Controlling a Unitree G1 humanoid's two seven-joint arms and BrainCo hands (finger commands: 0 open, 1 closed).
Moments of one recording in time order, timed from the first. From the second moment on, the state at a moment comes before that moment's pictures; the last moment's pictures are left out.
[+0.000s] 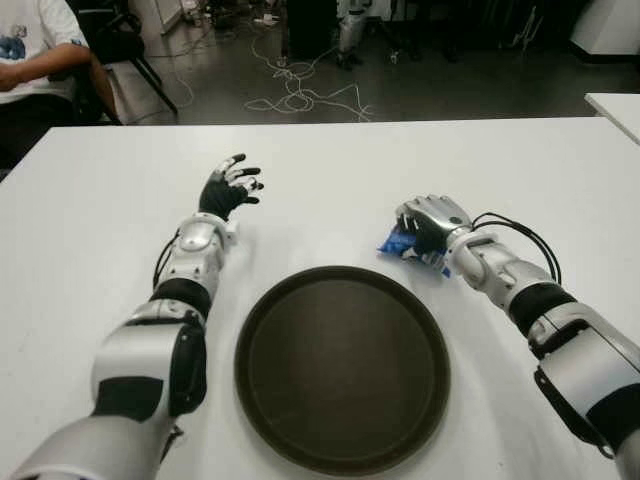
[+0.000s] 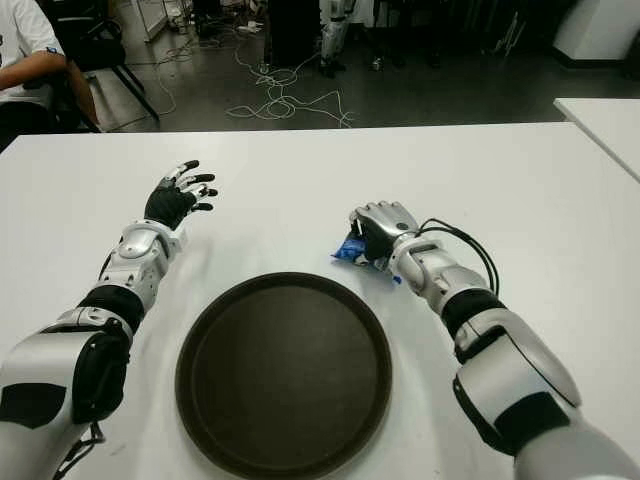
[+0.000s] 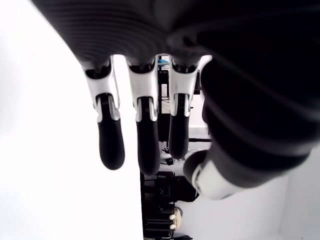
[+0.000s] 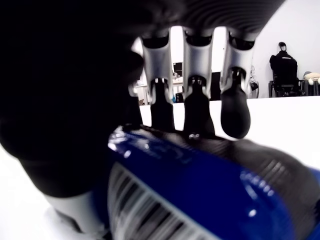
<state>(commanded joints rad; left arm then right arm) -0.88 0.09 0.21 1.28 -0.03 -0.28 -0.08 -0.80 -0.31 0.62 1.16 -0.75 -0.30 -0.27</state>
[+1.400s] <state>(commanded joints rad) -0.88 0.09 0.22 1.28 -0.04 -0.28 -0.08 -0.76 -0.33 0.49 1.07 -0.70 -0.31 -0.45</state>
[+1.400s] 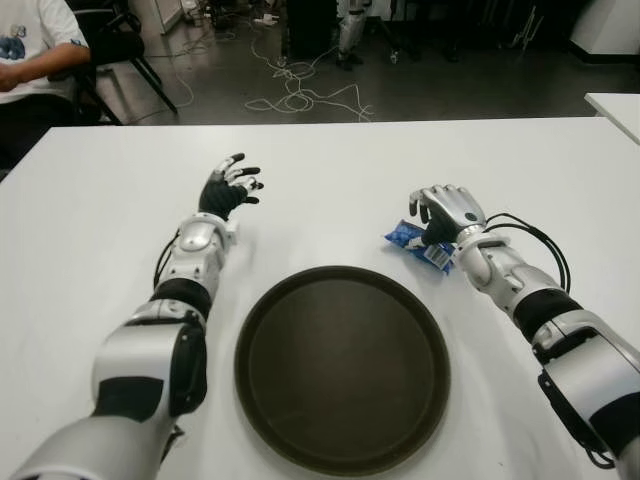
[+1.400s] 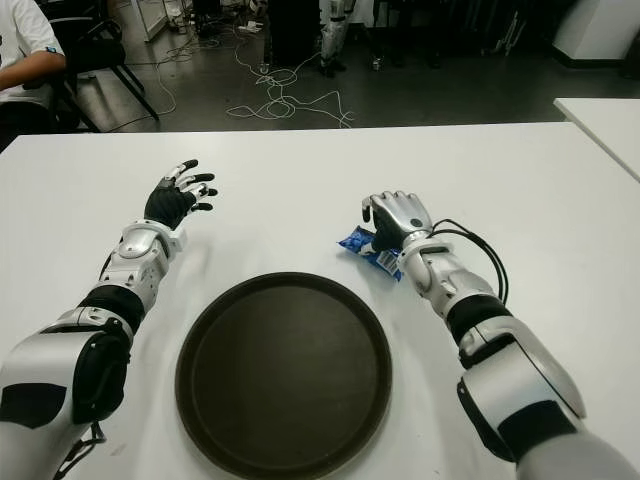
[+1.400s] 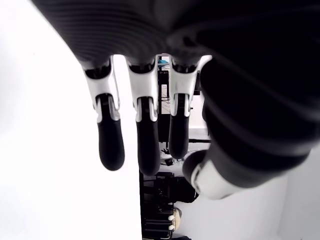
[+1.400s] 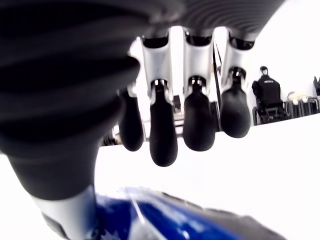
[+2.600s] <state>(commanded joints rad) -0.89 0.09 0.22 1.28 -0.04 -0.27 -0.07 -0.54 -0.38 0.41 0.58 -0.77 -0.60 -0.63</state>
